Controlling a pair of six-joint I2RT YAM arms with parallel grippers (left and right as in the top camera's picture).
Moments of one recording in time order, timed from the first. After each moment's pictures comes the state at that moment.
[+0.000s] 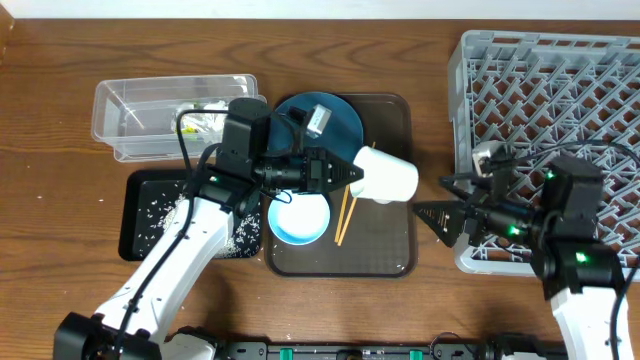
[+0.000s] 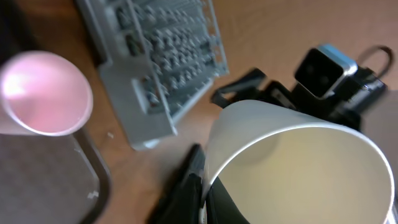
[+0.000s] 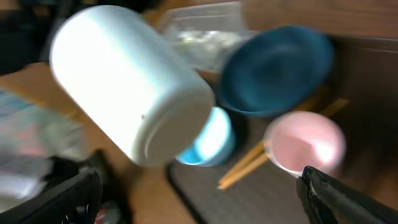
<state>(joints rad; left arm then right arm) -0.34 1.40 0.93 -0.14 1.13 -0.72 -0.04 0.97 0.76 -0.53 -1.06 -0.01</state>
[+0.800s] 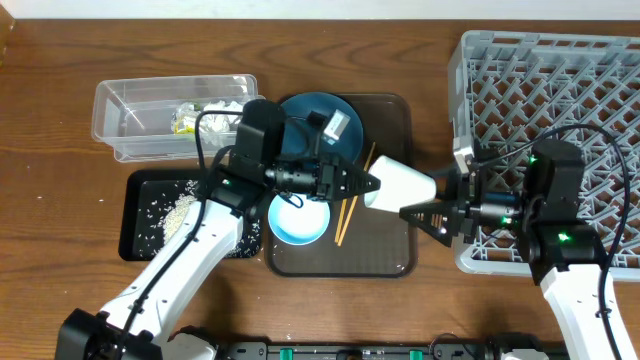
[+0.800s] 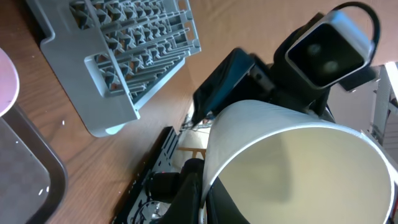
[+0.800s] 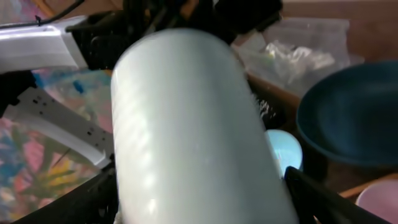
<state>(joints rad) -0.41 1.40 0.93 -0.04 1.19 -0.83 0.03 1.06 0.76 -0.30 -1.32 0.03</state>
